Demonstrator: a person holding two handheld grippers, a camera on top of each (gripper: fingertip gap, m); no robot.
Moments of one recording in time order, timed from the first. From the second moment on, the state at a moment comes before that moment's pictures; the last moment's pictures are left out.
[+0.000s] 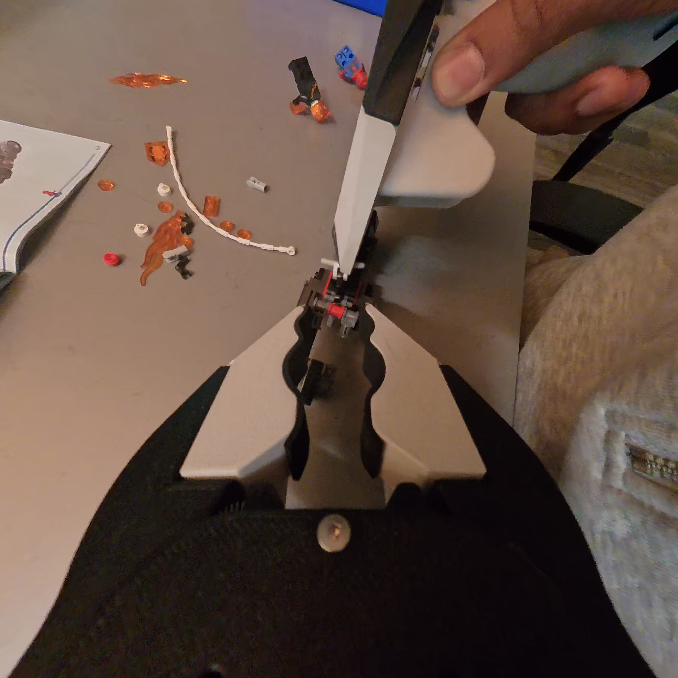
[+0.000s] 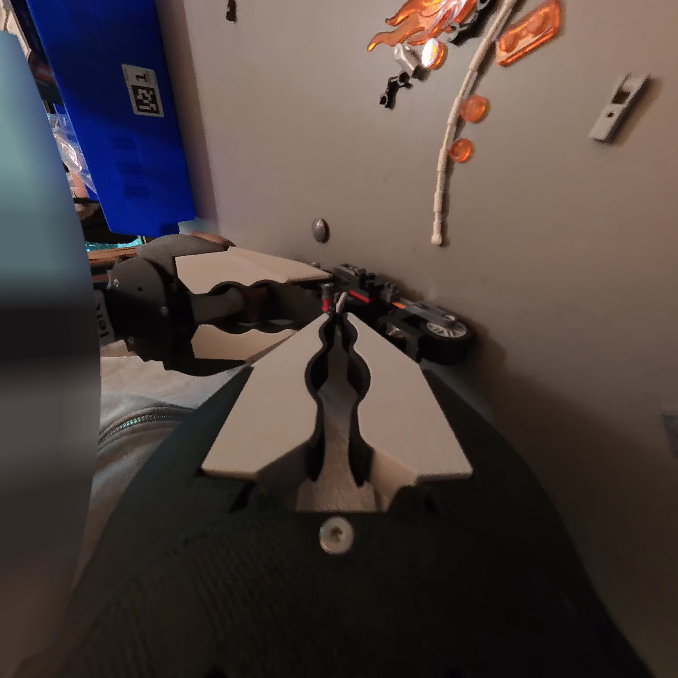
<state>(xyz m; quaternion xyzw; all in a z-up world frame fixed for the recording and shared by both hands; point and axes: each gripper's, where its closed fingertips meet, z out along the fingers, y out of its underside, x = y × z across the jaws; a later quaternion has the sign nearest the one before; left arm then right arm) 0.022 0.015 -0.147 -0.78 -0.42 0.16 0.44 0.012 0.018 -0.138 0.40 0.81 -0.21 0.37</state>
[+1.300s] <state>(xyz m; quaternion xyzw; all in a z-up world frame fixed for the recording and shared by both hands) 0.020 0.014 -0.147 -0.77 -0.43 0.18 0.43 0.014 0.016 -0.140 0.29 0.91 -0.21 0.18</state>
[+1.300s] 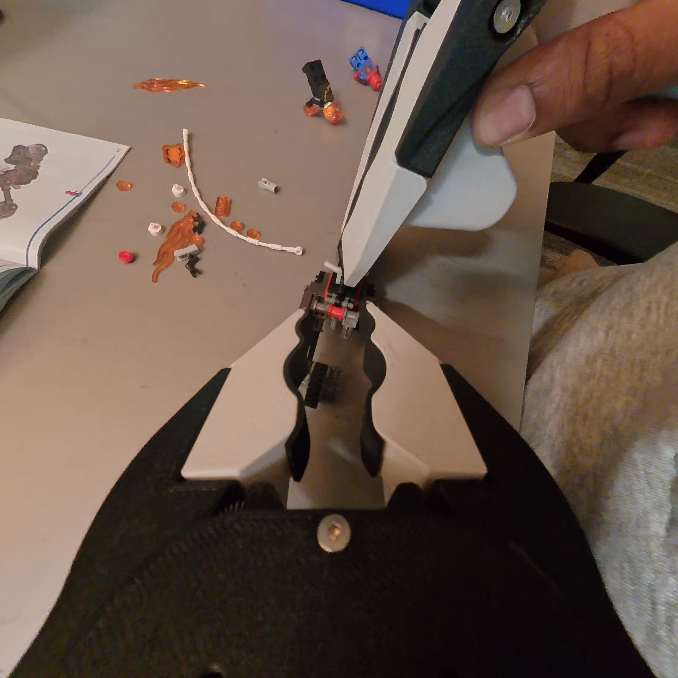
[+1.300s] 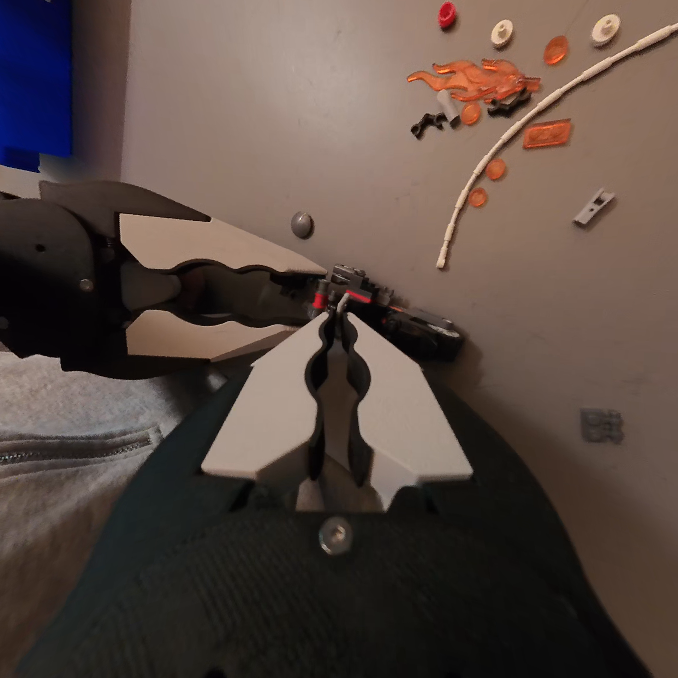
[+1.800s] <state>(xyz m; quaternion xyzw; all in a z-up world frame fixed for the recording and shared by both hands) 0.021 0.014 -0.146 -0.77 -0.43 0.18 0.43 -0.004 0.029 -0.098 0.15 0.90 -0.38 0.13</state>
